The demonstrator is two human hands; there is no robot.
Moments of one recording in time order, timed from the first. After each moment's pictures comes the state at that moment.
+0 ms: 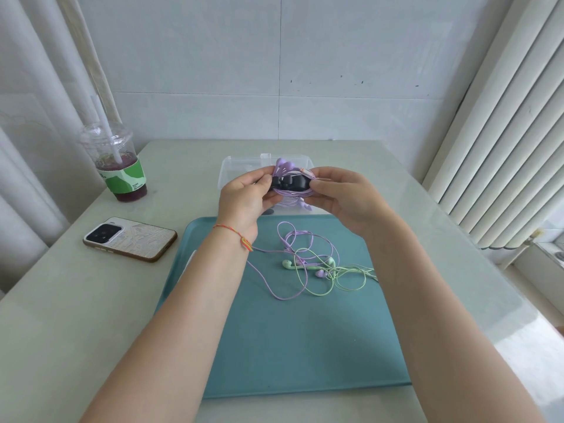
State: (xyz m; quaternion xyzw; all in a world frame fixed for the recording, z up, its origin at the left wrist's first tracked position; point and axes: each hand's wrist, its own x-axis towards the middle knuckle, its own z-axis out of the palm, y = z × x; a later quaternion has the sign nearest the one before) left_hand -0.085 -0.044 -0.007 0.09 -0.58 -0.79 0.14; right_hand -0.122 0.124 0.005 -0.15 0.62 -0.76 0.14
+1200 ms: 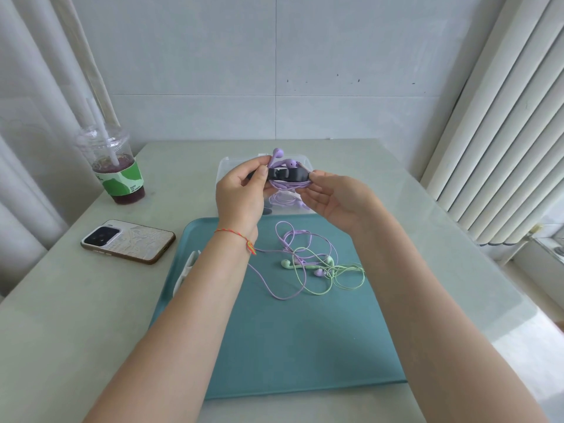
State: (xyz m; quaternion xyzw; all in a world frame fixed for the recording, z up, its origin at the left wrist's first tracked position) left_hand -0.079 -0.035 -0.003 0.03 -0.61 -0.75 0.25; right_hand -0.117 0.111 0.013 0.02 0.51 -0.84 0.18
